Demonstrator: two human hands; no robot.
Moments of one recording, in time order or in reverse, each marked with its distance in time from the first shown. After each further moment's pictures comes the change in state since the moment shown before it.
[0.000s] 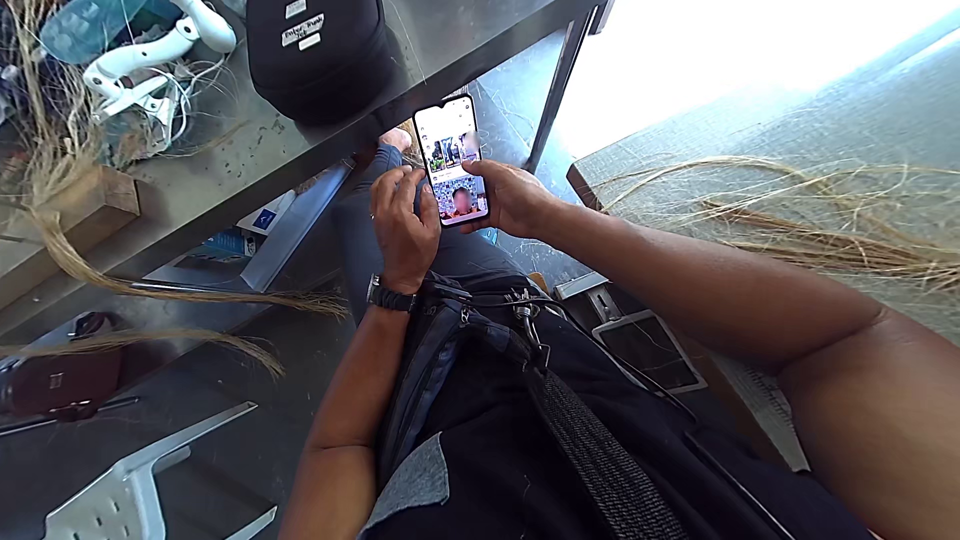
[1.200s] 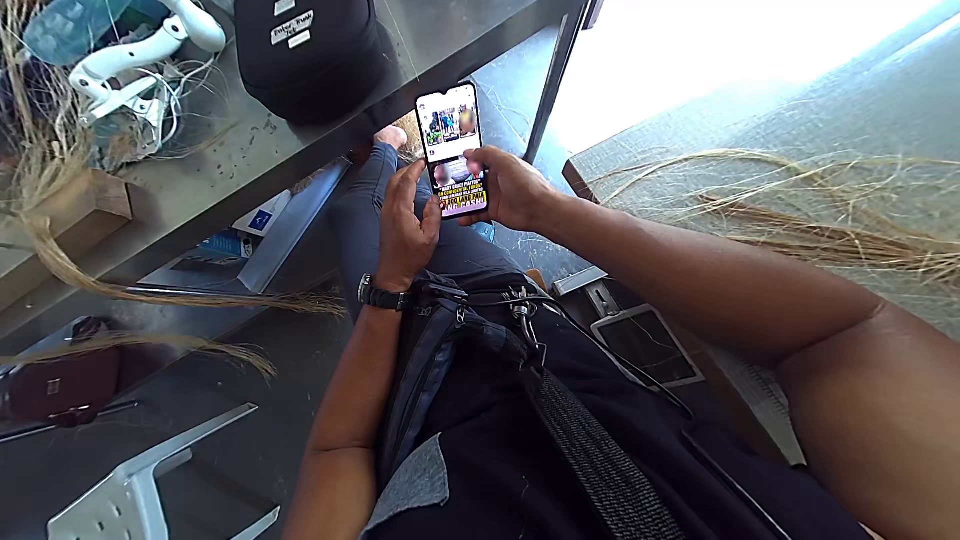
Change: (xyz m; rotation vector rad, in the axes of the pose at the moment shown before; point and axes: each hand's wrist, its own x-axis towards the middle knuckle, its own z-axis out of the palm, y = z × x) left_hand 0.000 -0.010 0.000 -0.262 -0.217 -0.019; right_hand 0.005 -0.005 -0.008 0.047 -0.022 0.039
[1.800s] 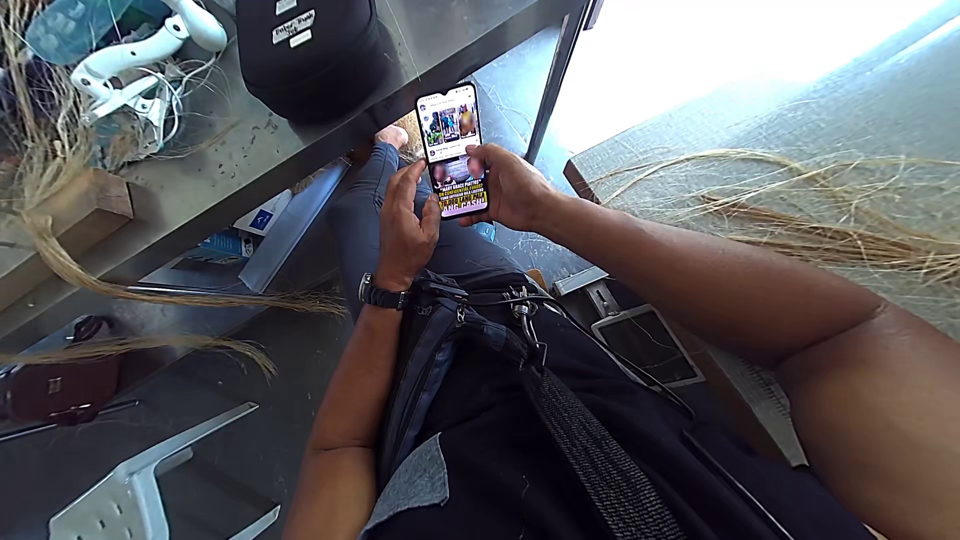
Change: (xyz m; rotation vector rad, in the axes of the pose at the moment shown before) left_hand 0.000 0.000 0.000 0.000 0.020 0.005; right_hand -0.001 0.001 0.001 0.013 -0.007 0.000
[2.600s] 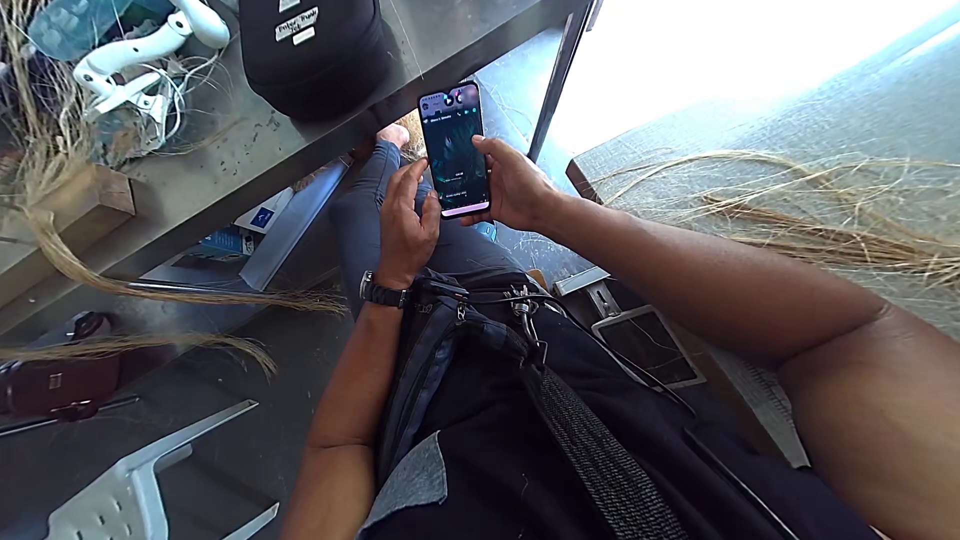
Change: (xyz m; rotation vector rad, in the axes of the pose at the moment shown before) left_hand 0.000 0.001 0.000 0.011 0.016 0.002; right_hand 0.001 0.002 -0.003 -0.014 -0.025 -0.024
